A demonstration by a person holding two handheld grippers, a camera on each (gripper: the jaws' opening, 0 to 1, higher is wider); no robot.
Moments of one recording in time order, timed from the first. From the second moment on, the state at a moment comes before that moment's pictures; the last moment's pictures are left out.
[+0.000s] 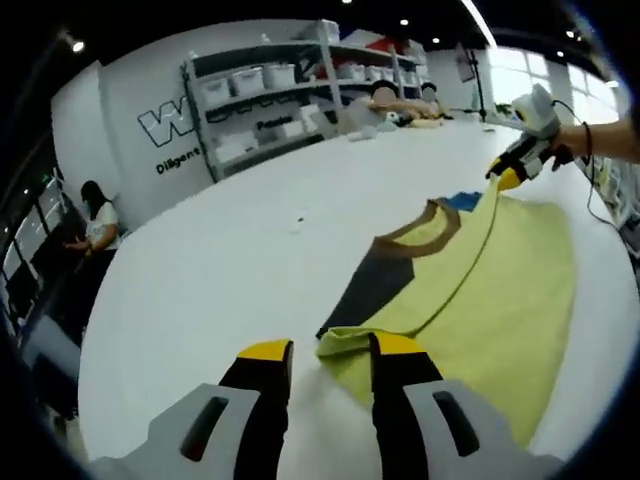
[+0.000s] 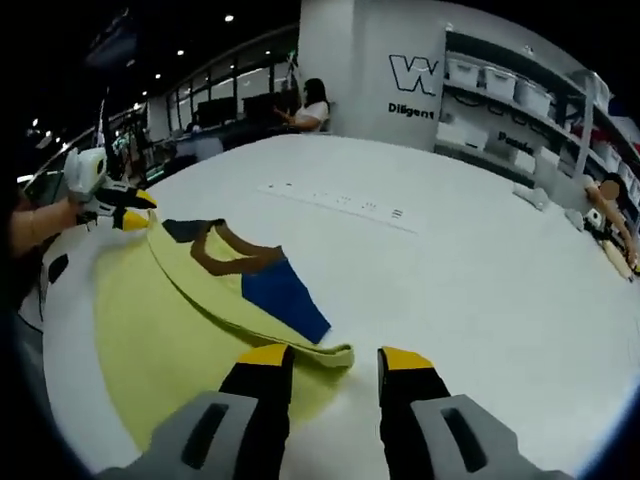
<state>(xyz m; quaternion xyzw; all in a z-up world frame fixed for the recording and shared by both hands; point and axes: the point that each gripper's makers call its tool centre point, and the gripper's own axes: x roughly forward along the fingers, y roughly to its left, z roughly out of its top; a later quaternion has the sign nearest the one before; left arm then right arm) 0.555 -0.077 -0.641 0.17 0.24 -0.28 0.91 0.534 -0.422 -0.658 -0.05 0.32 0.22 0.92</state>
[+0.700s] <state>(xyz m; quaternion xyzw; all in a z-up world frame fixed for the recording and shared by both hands) 0.570 -0.072 -0.667 0.08 0.30 -0.24 0.92 0.543 -0.425 -0.671 0.05 0.34 0.16 0.93</state>
